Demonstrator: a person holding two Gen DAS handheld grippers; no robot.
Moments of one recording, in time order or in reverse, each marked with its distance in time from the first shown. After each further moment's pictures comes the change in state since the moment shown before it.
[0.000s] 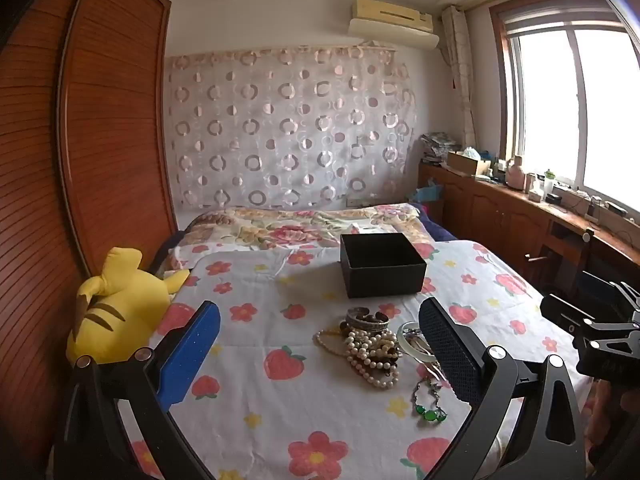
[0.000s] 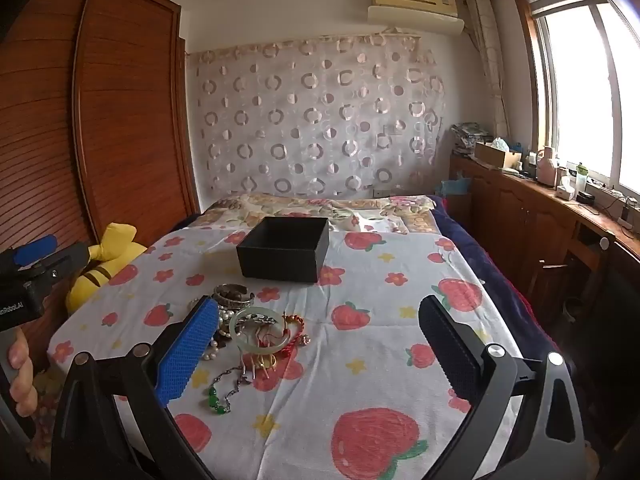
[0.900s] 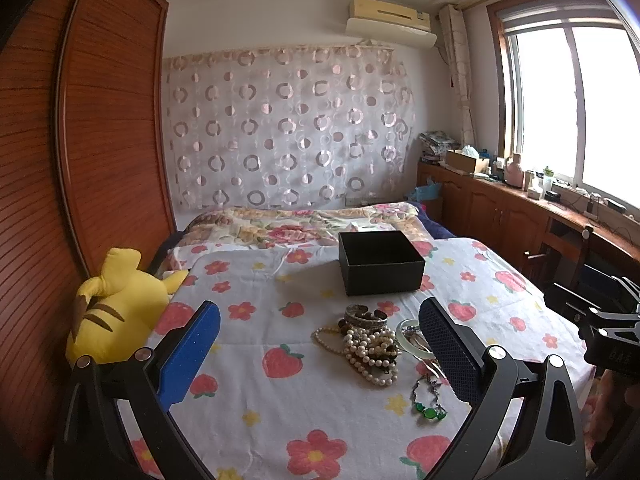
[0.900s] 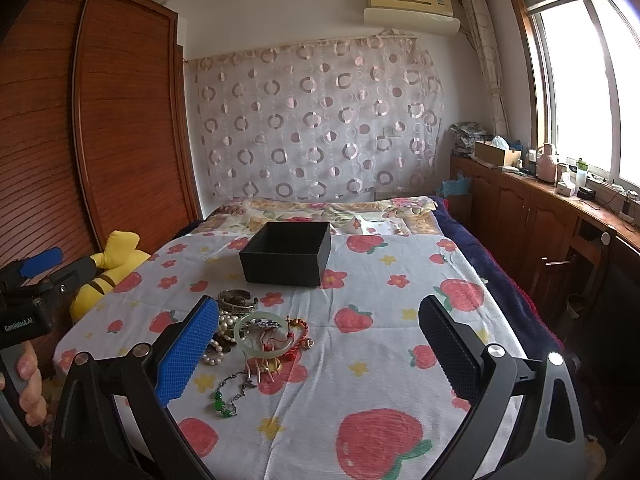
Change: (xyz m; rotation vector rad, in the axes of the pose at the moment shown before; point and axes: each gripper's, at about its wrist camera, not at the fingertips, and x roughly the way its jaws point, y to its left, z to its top) left arm 0.001 -0.001 0.000 0.003 0.002 -0.001; right arm -0.002 0.003 0.003 0.008 -0.005 0.001
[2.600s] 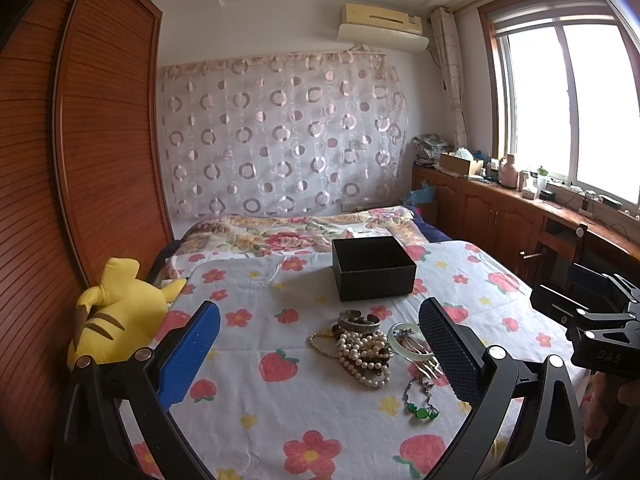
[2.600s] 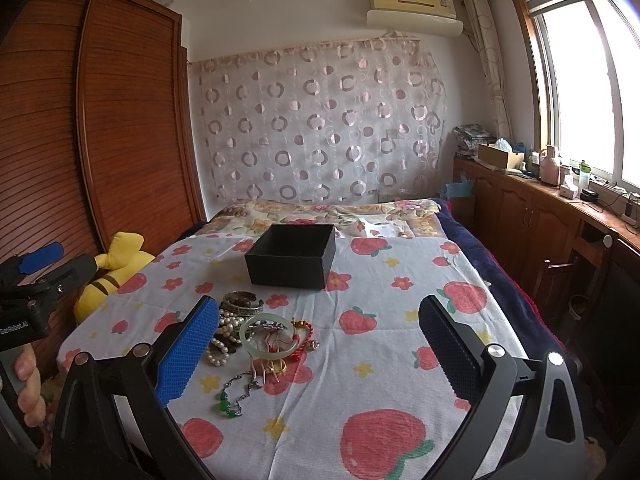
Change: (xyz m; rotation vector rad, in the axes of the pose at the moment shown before) left arm -0.016 -0.016 0.011 0.014 -0.018 -0.004; right arm -0.003 0.002 0.000 0.008 -0.007 0.009
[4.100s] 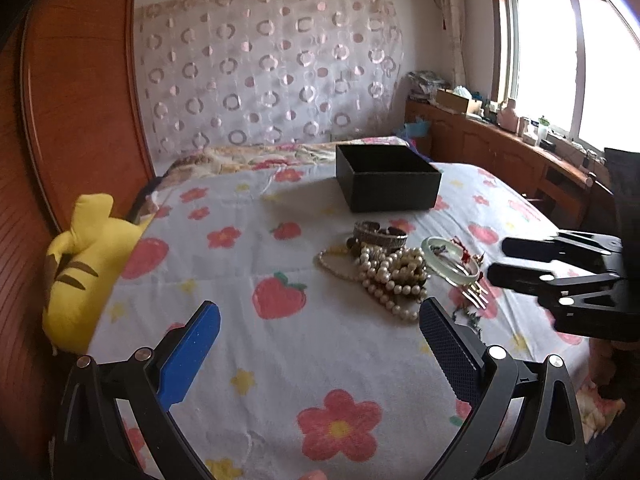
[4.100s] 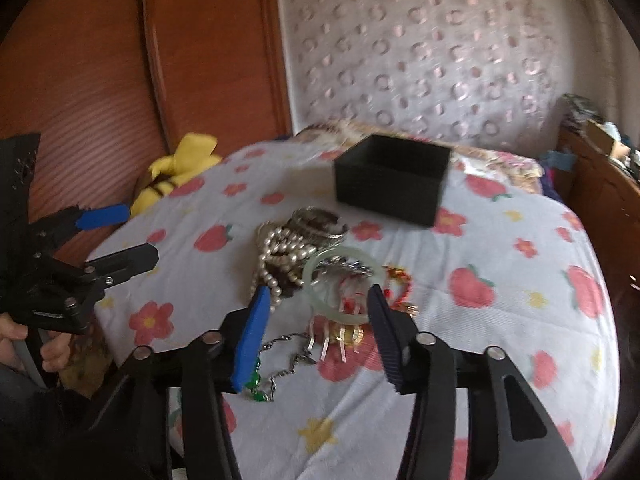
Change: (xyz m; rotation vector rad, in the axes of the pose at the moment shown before) left arm 0.081 0.035 -0.069 0.006 0.258 -0.060; right arm 0.122 0.050 -0.035 -0.201 0.340 0.357
